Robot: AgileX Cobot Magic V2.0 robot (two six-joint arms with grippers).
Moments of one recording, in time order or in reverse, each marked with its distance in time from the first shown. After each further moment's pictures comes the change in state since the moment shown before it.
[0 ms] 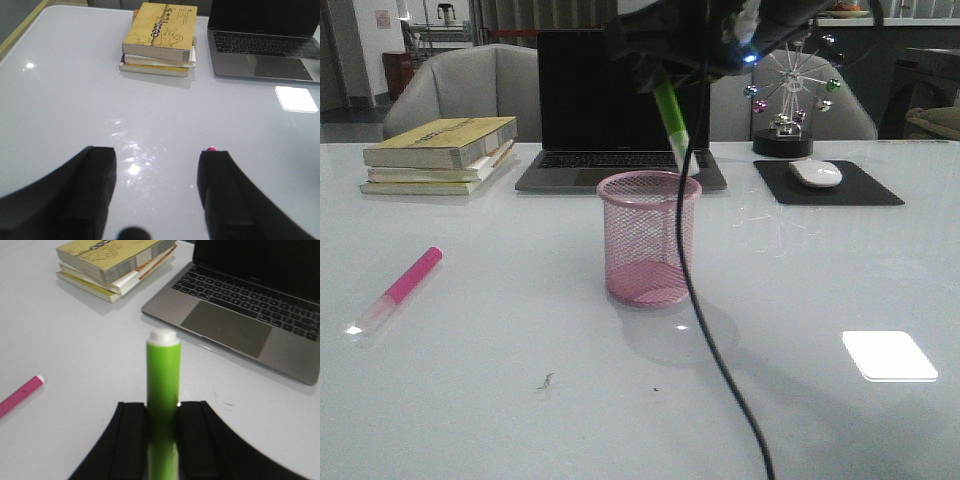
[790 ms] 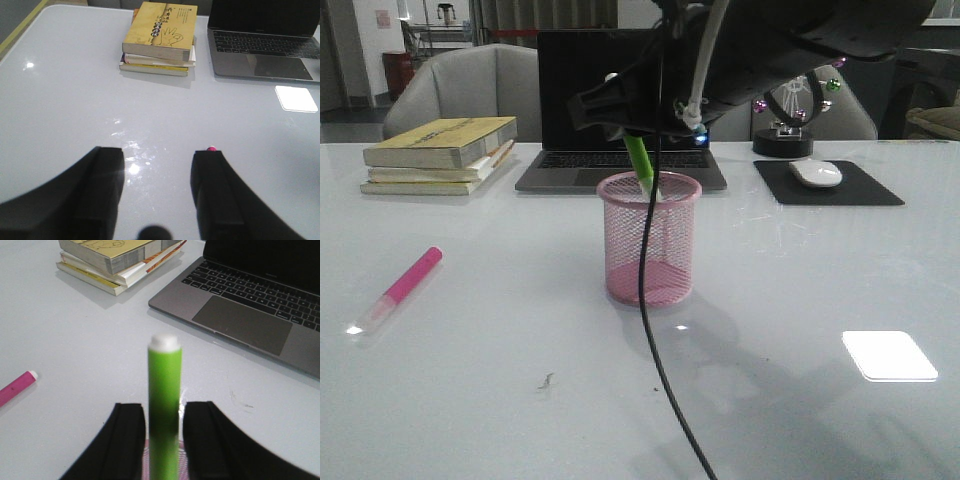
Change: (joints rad) left arm 0.000 0.000 0.000 0.000 0.002 0.000; right arm 0.036 0.123 0.011 0.015 -0.150 -0.002
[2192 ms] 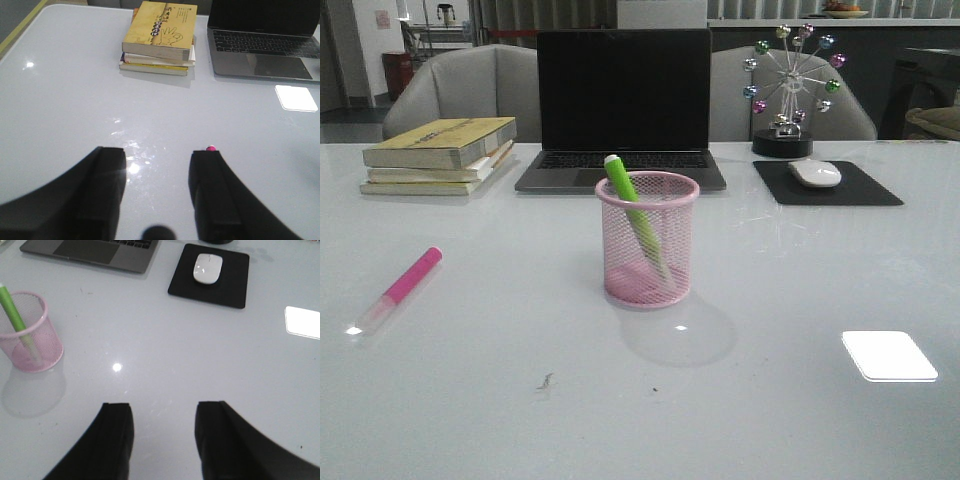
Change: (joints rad) left arm 0.000 0.000 -0.002 0.000 0.004 0.000; right arm -0.597 -1.085 0.478 -0.052 0.784 -0.040
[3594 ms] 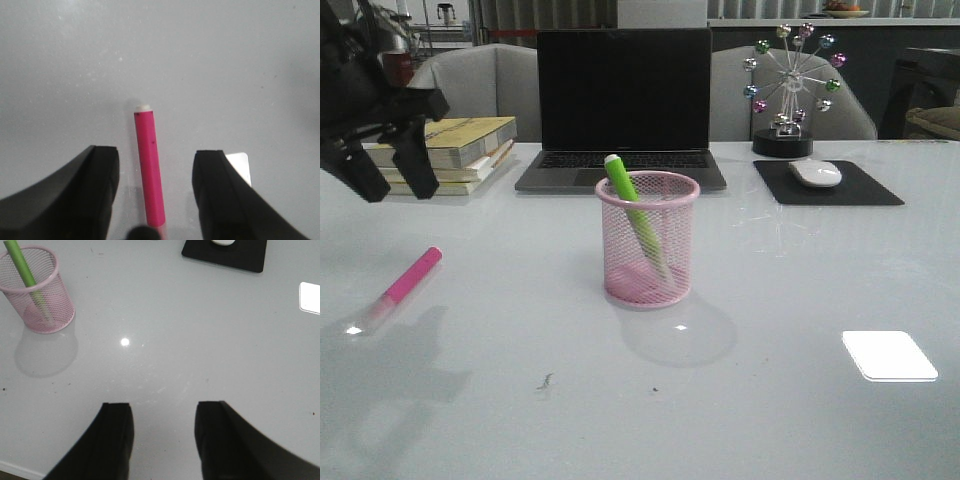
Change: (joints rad) left arm -0.147 1.092 -0.866 -0.076 0.570 0.072; right arm 0.000 -0.044 0.018 -0.007 0.125 -0.002
